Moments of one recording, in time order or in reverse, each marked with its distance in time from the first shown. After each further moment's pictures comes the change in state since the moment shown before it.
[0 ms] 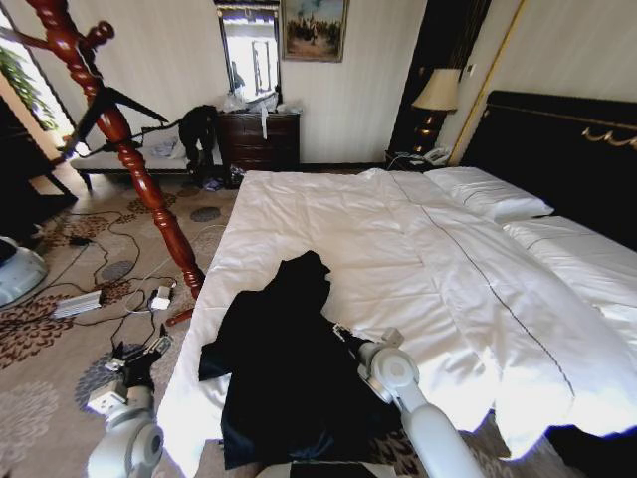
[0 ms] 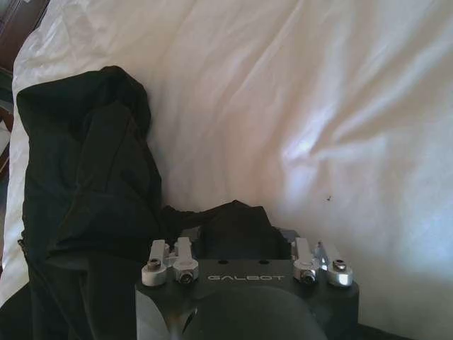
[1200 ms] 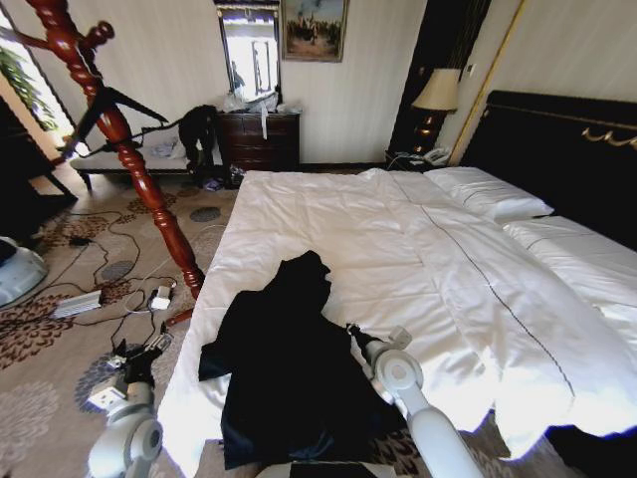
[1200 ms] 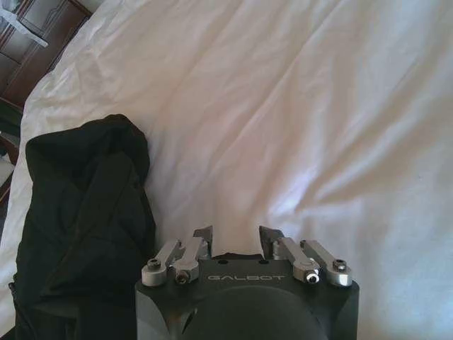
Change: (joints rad) left arm -0.020 0.020 0.011 0.021 -0.033 0.003 -0.001; right arm -0.025 -0.011 0.038 0.017 -0.111 0.040 -0.056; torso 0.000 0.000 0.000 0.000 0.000
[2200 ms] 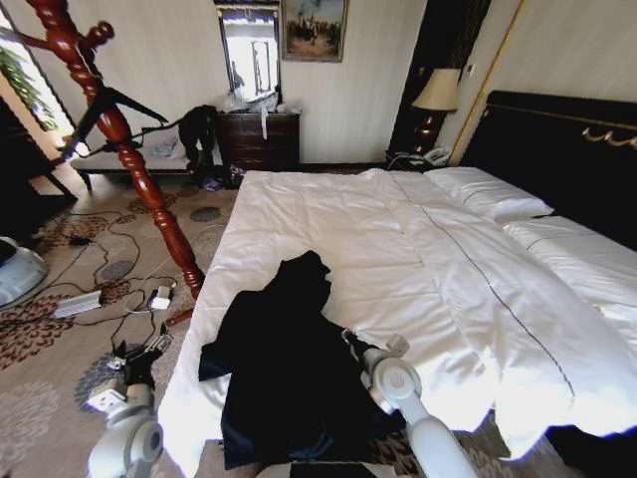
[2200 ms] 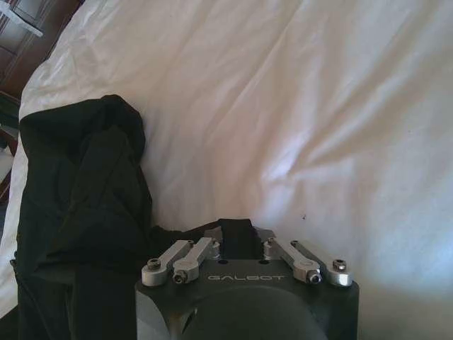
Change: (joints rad) left arm 0.009 -0.013 -0.003 -0.013 -0.002 -0.002 -0.001; right arm -0.045 0.007 -0.021 0.008 0.009 0.022 -0.018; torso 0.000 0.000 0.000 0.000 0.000
